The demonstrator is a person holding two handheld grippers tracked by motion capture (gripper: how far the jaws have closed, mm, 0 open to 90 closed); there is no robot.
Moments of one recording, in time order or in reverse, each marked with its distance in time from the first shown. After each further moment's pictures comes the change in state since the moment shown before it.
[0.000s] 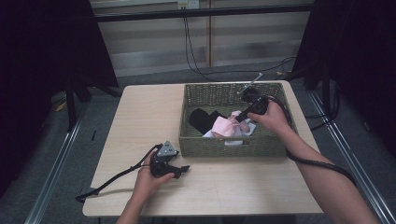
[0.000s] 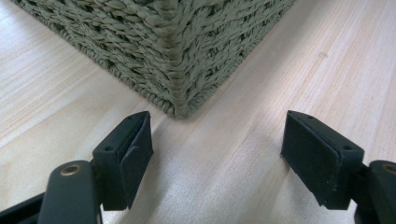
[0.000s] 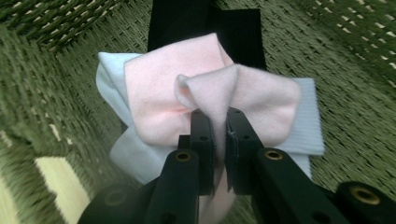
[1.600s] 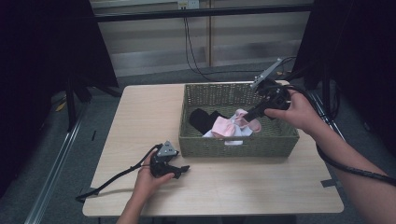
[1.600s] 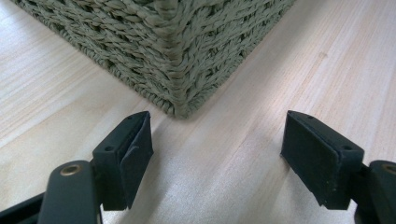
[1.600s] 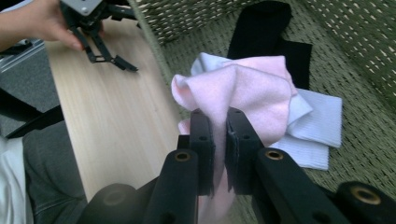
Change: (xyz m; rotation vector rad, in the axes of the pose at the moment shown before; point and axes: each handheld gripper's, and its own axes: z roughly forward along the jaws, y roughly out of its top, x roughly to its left) left arm 0.000 0.000 0.000 0.000 0.000 0.003; right arm 0.047 -0.005 -0.097 -0.044 0.129 -0.201
